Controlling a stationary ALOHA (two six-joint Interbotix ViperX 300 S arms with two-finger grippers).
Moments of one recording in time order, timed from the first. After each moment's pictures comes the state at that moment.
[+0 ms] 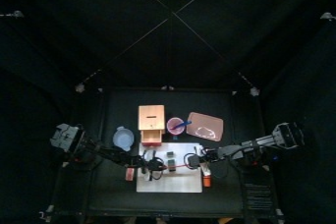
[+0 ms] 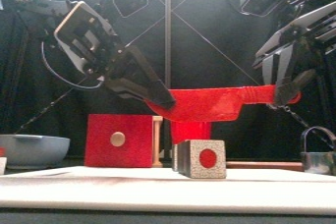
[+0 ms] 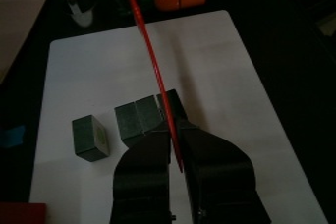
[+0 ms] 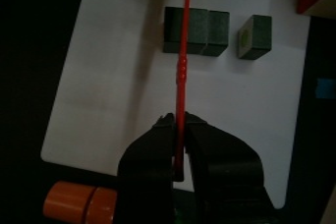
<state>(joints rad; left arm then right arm) -0.26 0.12 0.74 -0.44 -0.38 0.43 0.16 -0.29 0.90 0.10 0.19 -0.15</state>
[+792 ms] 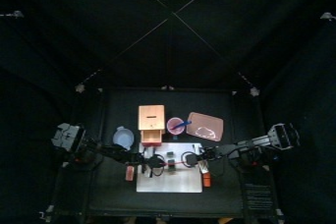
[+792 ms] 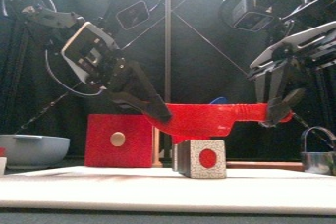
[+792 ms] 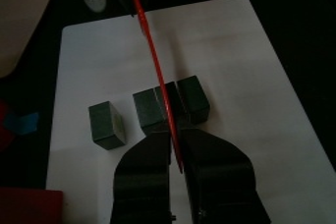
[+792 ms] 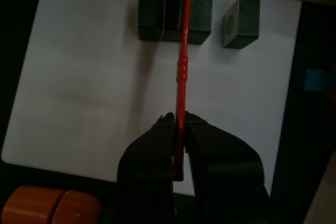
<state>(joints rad) -0.21 0.12 0.76 -0.42 -0.37 0.43 0.11 -0.23 0.89 0.03 0.18 -0.15</state>
